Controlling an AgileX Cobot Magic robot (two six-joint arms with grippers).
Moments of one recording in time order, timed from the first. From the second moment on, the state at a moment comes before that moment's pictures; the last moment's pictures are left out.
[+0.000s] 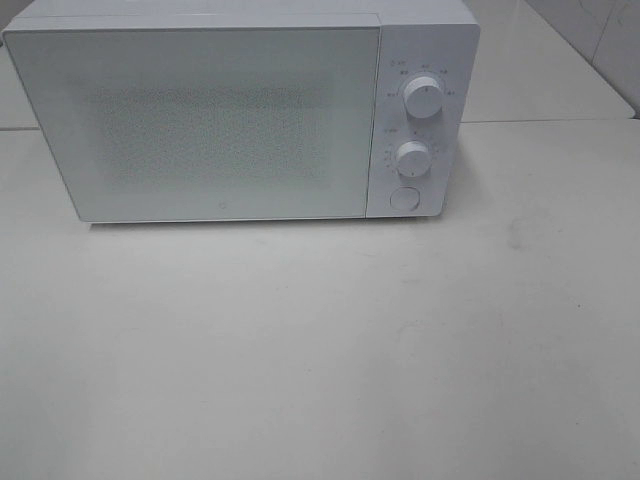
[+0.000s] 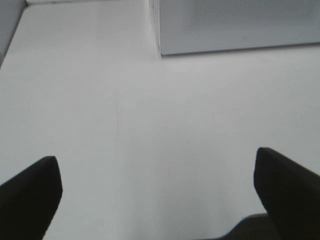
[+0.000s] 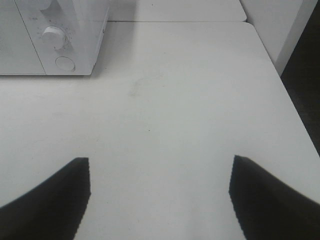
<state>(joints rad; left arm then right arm) 0.07 0.01 -0.54 -0.14 1.13 0.16 0.12 0.00 -0.50 -0.15 1.00 0.12</state>
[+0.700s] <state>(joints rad) 0.07 0.00 -0.52 -0.14 1.09 0.15 0.12 0.00 -0.50 -0.15 1.00 0.12</state>
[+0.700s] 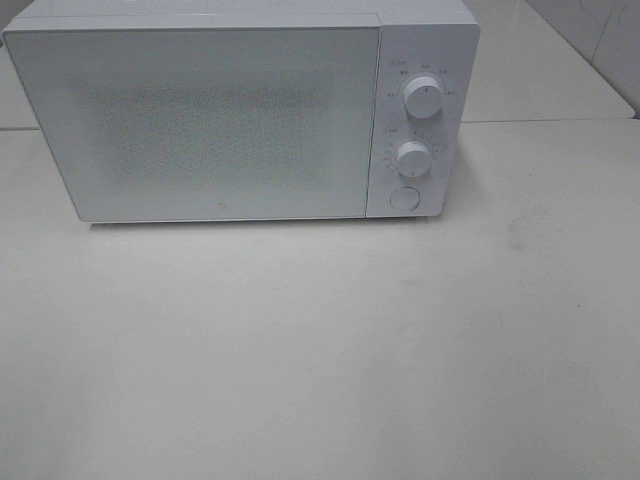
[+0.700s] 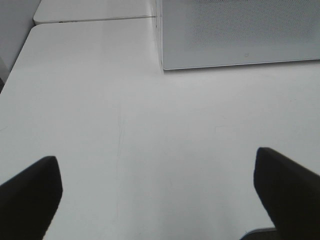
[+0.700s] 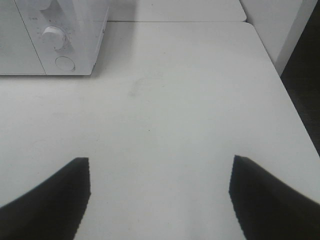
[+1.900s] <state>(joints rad) 0.07 0.00 -0.52 -0.14 1.09 0.15 0.12 0.11 -0.57 -0.15 0.90 0.12</state>
